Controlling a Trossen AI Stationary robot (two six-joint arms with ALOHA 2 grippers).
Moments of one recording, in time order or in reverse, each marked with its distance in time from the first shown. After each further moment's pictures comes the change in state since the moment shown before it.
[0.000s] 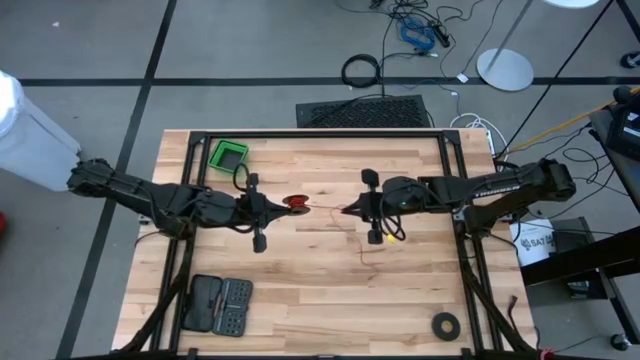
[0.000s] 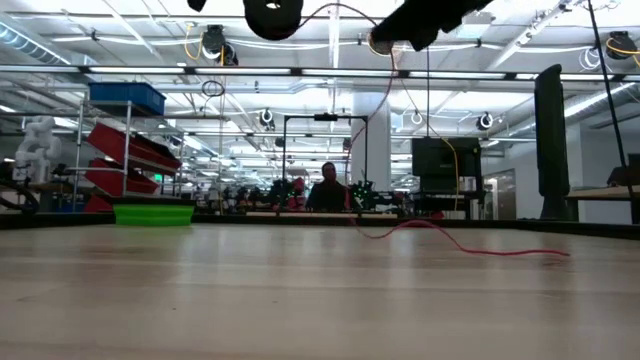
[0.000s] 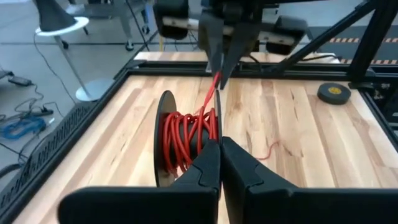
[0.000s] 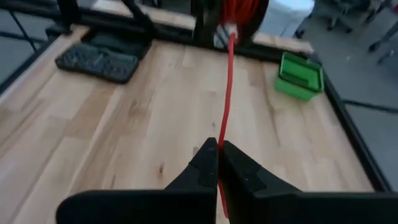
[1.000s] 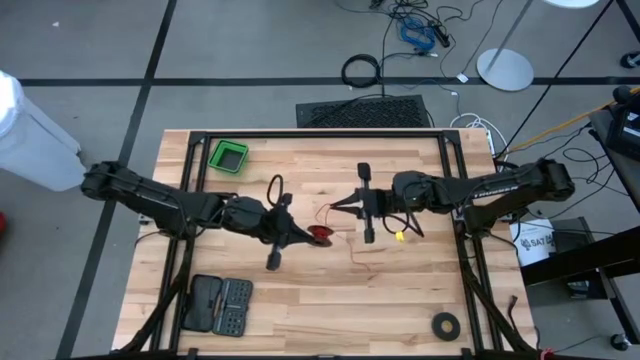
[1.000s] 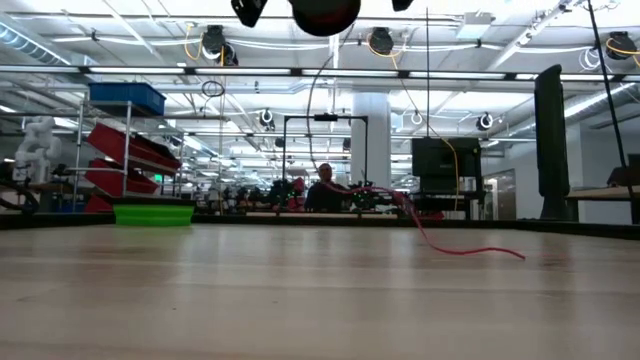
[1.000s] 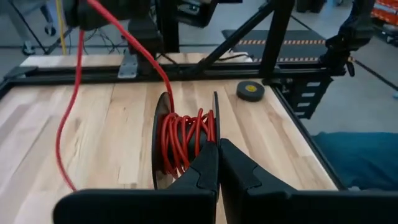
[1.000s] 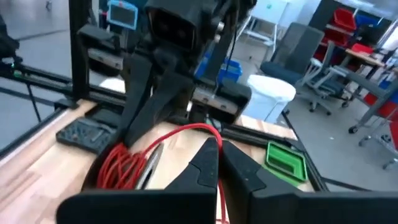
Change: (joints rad) left arm 0.044 0.206 0.000 0.246 0.378 0.028; right arm 0.006 0.016 0.002 0.337 -0.042 -0.121
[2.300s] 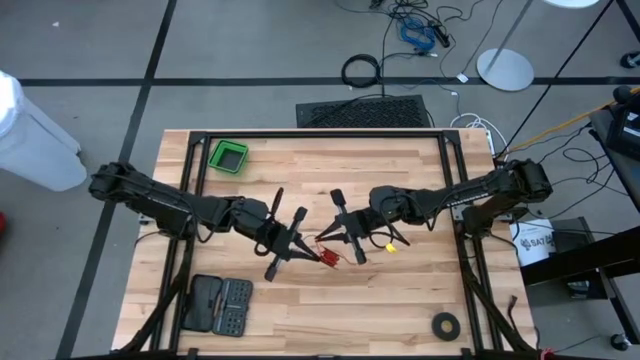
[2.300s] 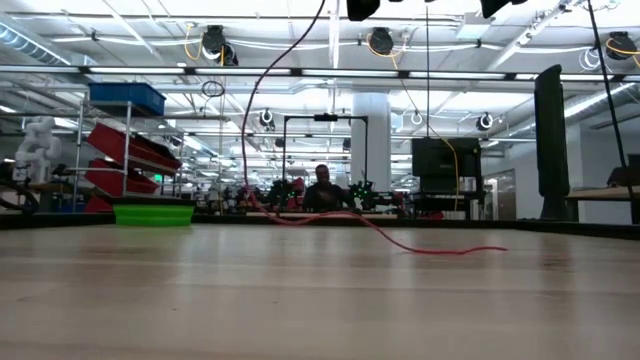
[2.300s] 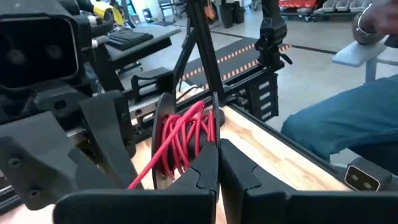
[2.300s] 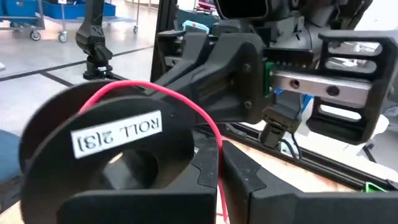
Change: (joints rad) left arm -0.001 0.087 -0.001 0.224 0.262 0.394; right arm 0.029 0.216 0.000 0.232 -0.284 0.004
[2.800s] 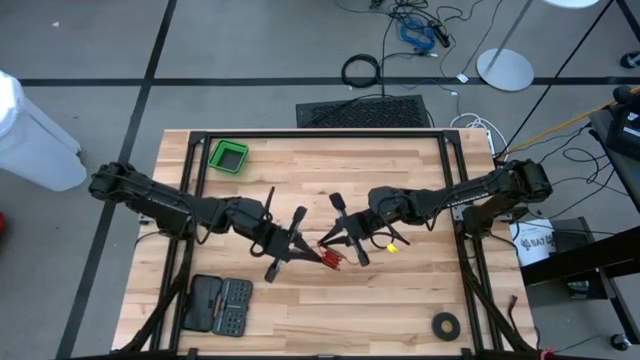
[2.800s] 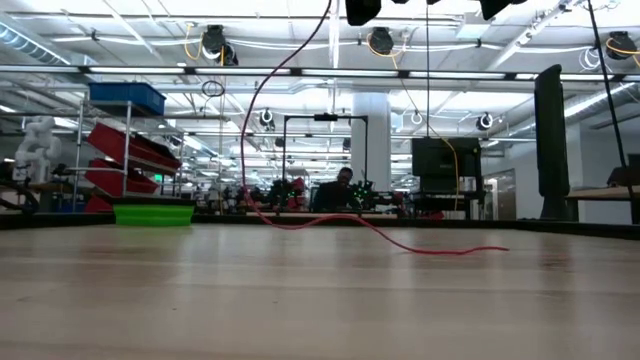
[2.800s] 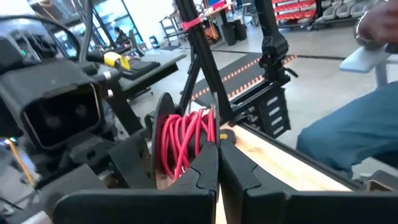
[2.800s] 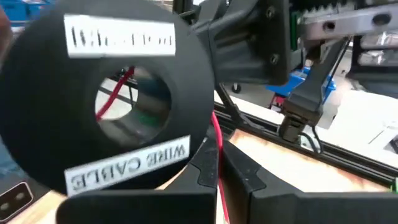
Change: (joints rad) left arm -0.016 0.000 0.000 0.091 -0.005 0.084; right arm 0.000 0.000 0.000 -0.037 -0.056 0.034
